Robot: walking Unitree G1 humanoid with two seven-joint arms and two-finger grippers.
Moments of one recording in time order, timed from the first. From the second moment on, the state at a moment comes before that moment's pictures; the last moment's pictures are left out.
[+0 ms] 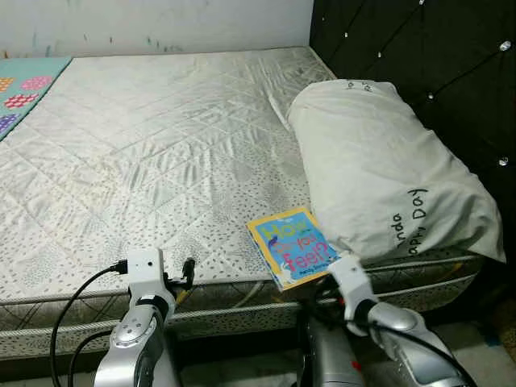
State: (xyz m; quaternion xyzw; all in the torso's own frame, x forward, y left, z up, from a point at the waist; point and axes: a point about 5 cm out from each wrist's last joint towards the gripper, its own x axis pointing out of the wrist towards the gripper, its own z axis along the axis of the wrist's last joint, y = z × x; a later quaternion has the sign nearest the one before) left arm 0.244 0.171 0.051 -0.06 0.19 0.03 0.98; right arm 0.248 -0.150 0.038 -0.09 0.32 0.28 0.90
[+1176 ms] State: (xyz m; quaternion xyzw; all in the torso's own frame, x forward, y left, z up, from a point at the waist) left arm 0.245 0.167 0.051 -0.07 0.20 0.02 0.98; right arm 0.226 -0.105 0.041 -0.02 0.36 0.39 0.85
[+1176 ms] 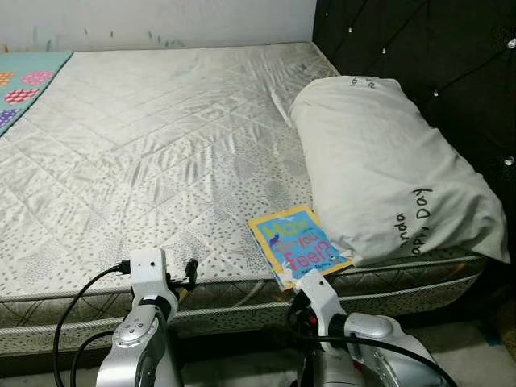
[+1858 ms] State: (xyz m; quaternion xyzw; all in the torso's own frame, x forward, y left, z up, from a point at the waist) left arm 0.244 0.166 0.050 -0.07 0.20 0.02 0.98; right arm 0.237 -0.094 0.034 -0.03 0.36 0.37 0.86
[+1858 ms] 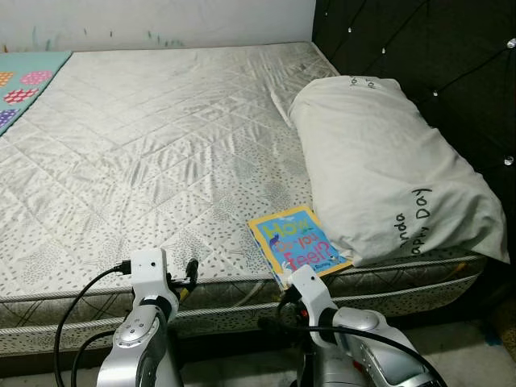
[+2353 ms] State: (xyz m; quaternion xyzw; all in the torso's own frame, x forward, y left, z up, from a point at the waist) left arm 0.244 0.166 0.050 -0.07 0.20 0.02 0.98; right arm 0.241 -0.091 0.033 -0.04 0.35 0.37 0.86
